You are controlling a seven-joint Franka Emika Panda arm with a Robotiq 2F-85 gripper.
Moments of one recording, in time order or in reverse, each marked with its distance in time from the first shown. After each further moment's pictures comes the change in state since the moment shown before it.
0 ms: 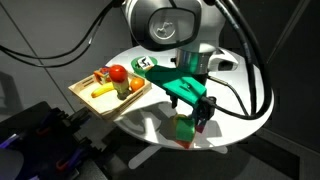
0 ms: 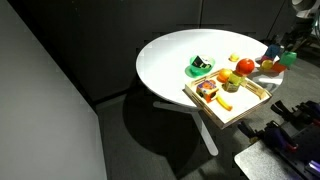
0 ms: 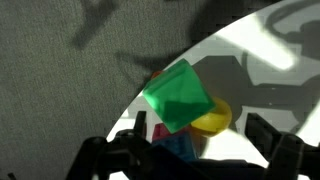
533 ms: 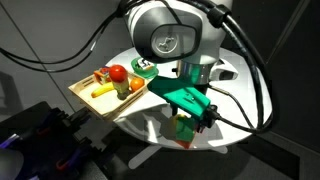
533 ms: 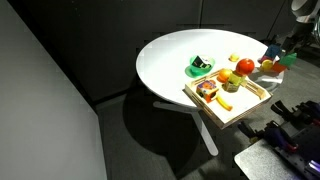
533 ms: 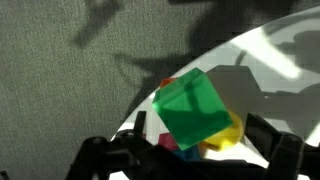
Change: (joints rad) arm -0.031 0.038 0.012 0.000 -0.010 0.035 -0.058
